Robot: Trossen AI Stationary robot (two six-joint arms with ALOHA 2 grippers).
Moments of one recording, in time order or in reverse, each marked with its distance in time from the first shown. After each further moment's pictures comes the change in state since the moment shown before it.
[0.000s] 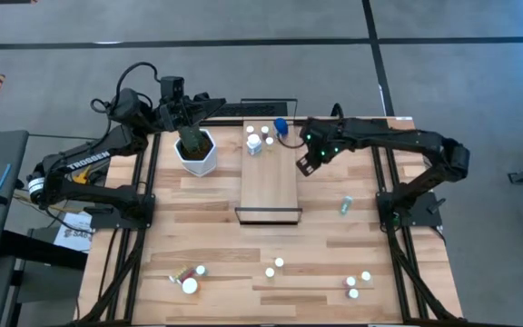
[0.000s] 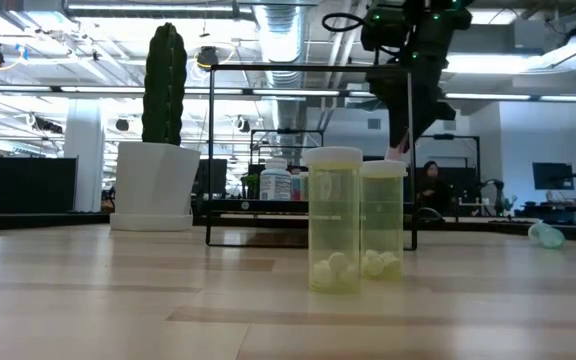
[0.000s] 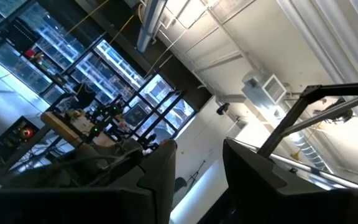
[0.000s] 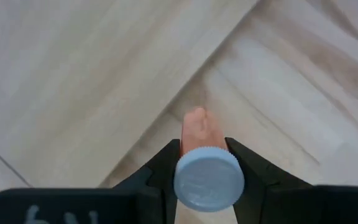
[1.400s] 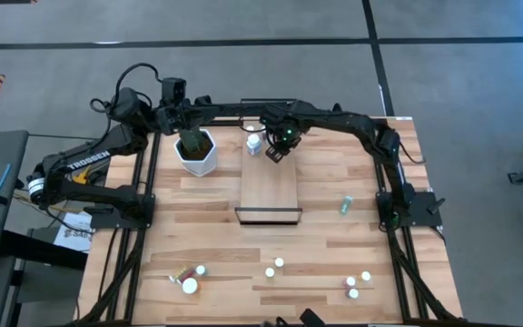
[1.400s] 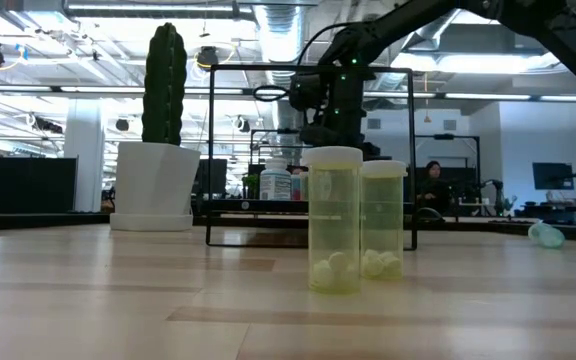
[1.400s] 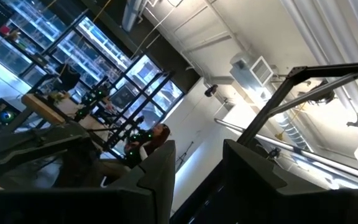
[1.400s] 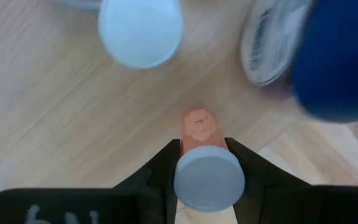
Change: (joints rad) left arm 0.013 0.000 0.000 0.003 0.118 -0.024; right arm -0.096 0.622 0.590 -0.190 0.011 -0.242
